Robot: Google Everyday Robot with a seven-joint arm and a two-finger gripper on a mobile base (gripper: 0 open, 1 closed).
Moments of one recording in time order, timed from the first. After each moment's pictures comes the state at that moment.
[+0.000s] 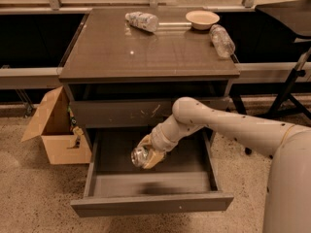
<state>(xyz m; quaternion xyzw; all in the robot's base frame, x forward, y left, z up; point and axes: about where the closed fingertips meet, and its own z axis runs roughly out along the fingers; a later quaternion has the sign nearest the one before) 0.568 0.029 0.550 -0.76 0.55 0.23 0.24</state>
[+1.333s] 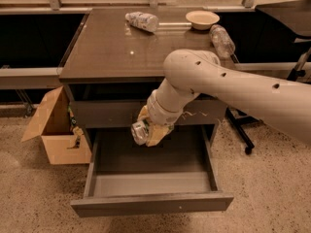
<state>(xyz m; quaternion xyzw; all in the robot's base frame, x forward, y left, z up) 0.545 0.015 0.729 -0.82 0.53 0.07 0.21</state>
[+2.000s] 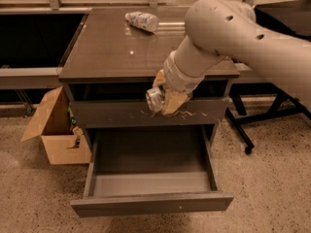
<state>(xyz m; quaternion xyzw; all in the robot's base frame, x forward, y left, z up) 0.574 -0.029 0.829 -0.81 0.54 0.00 0.23</state>
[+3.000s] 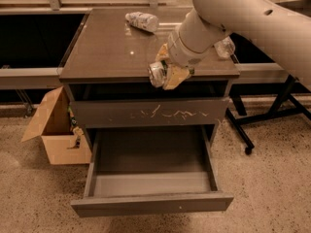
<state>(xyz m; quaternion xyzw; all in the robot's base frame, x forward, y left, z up) 0.622 -0.042 0.882 -0.79 0.55 -0.05 0.28</state>
